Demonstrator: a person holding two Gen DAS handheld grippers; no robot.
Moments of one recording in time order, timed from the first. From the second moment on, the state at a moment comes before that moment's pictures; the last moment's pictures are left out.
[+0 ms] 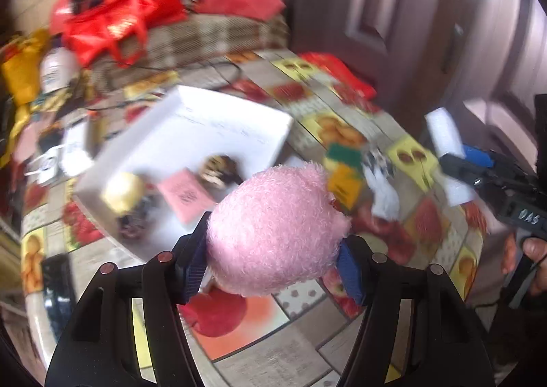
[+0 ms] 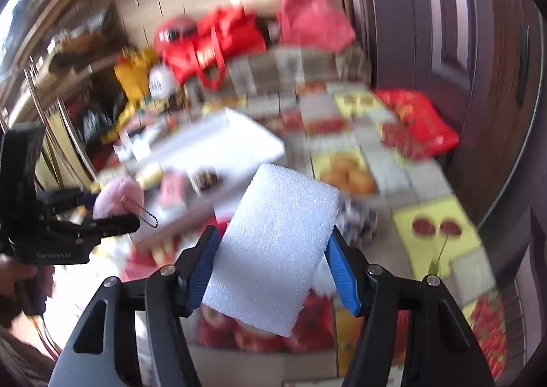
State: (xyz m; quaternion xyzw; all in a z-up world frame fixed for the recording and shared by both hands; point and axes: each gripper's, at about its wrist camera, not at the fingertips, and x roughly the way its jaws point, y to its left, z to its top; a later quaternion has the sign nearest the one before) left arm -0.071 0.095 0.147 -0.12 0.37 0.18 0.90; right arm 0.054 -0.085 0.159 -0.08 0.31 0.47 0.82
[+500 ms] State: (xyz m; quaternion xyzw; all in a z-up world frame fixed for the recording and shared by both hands) left arm -0.115 0.117 0.149 -0.17 0.34 0.24 0.89; right arm 0.044 -0.065 0.186 -0.06 0.29 0.51 0.81
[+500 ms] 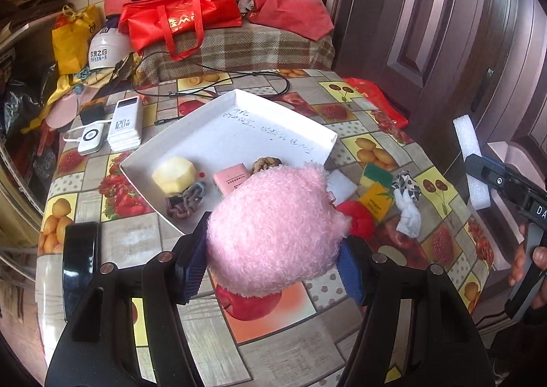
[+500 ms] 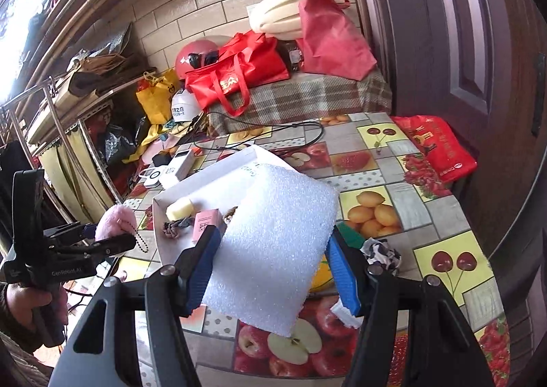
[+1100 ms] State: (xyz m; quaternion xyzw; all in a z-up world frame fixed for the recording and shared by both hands) left arm -0.113 0.120 0.144 -0.18 0.34 0.23 0.89; right arm 0.044 -0.068 0.185 -0.06 0.30 0.50 0.81
